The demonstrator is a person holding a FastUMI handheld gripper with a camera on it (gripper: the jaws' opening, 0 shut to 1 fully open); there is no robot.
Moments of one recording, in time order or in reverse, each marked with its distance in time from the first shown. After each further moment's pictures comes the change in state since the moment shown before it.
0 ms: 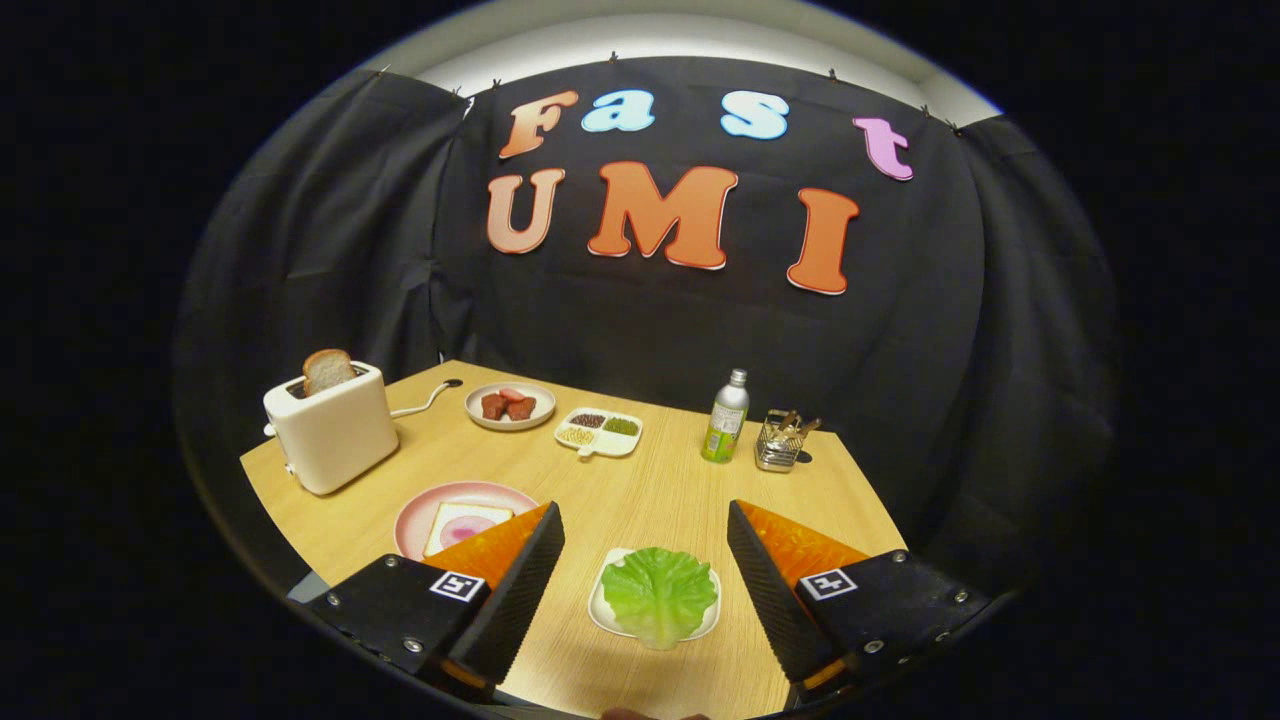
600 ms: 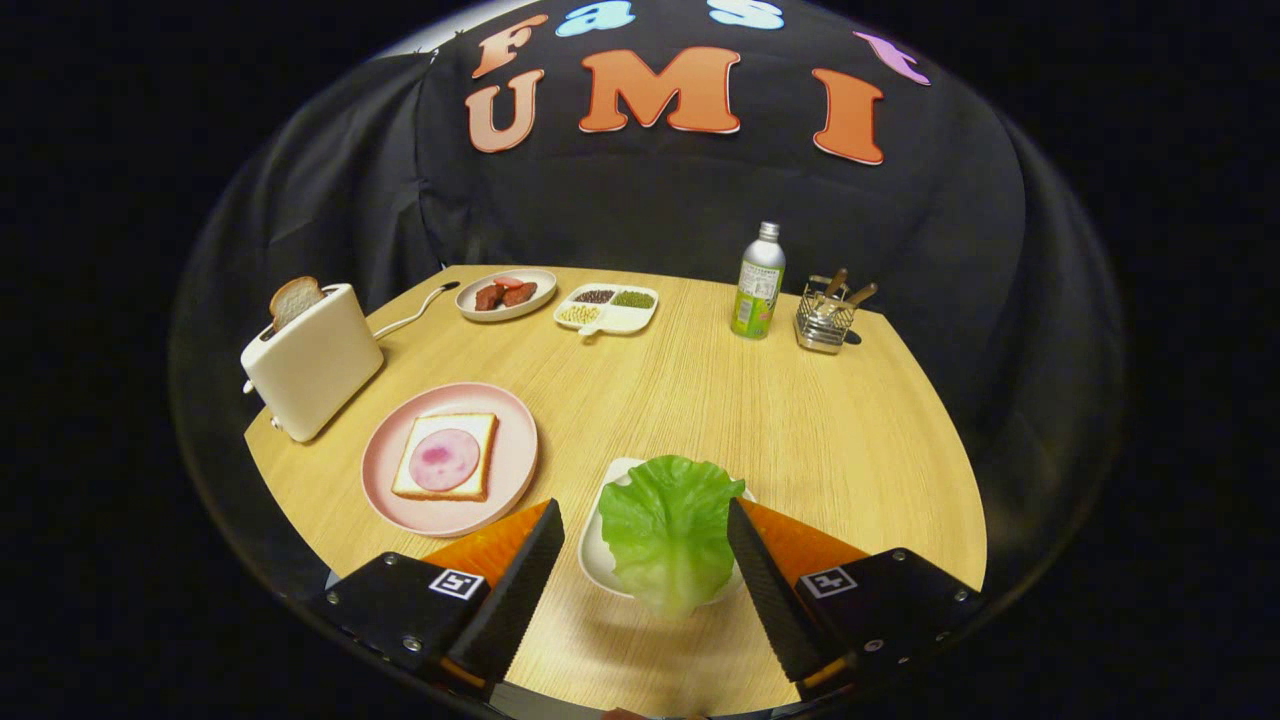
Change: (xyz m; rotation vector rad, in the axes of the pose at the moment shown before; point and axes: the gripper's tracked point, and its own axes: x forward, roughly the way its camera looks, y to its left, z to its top) arm 0.060 0.003 -0.097 0.053 0.348 0.106
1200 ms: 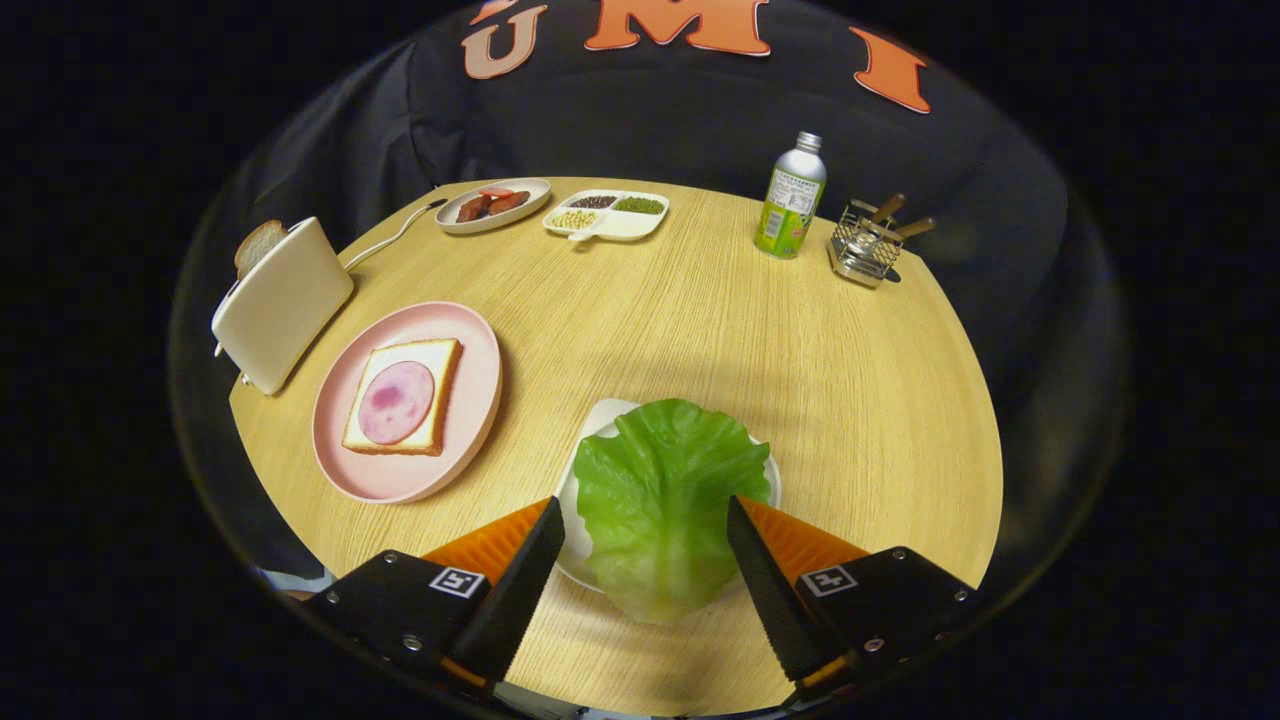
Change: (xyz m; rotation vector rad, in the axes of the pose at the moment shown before) arm 0.055 -0.006 -0.035 -0.034 0.259 0.028
